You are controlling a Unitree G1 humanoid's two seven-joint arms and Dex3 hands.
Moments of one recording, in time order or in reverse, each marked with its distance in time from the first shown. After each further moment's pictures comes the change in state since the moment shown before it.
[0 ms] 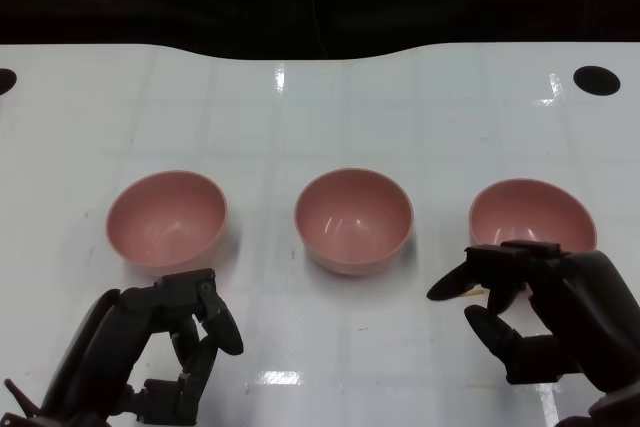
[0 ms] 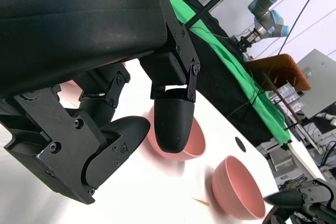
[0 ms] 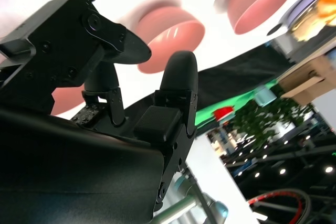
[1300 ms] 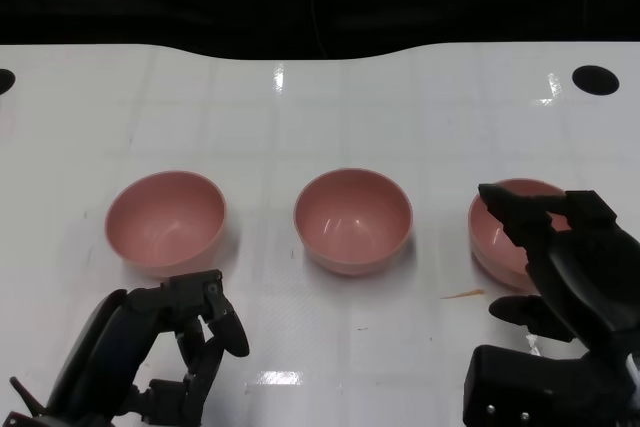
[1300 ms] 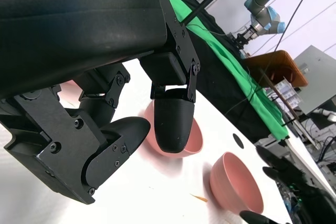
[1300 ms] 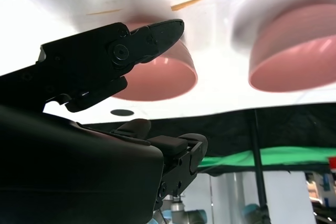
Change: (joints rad) left arm -0.002 -0.001 -0.010 -0.009 0.016 -0.004 0.000; right arm -0.106 -0.030 0.109 -0.015 -0.393 0.577 0.076
